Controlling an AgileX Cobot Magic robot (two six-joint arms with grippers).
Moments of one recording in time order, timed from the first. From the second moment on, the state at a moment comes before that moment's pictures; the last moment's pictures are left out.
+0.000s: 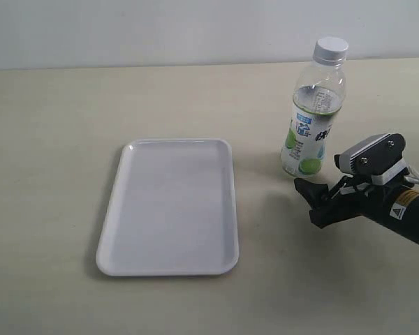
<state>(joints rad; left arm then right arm) -0.06 0.01 0.00 0.04 0.16 -0.30 -0.08 2.12 -0.38 -0.44 -1.21 -0.10</state>
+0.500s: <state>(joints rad) -0.06 0.01 0.00 0.04 0.16 -0.30 -0.08 2.12 -0.38 -0.46 -1.21 -0.10</state>
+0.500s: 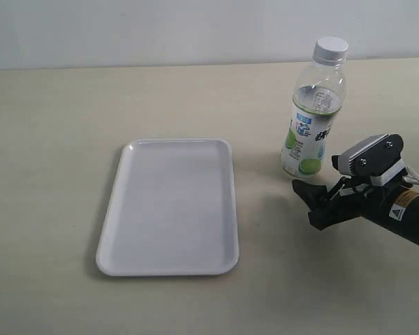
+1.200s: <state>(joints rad) -0.06 0.01 0.00 0.04 0.16 -0.30 -0.08 2.12 -0.38 -0.46 -1.21 -0.03</state>
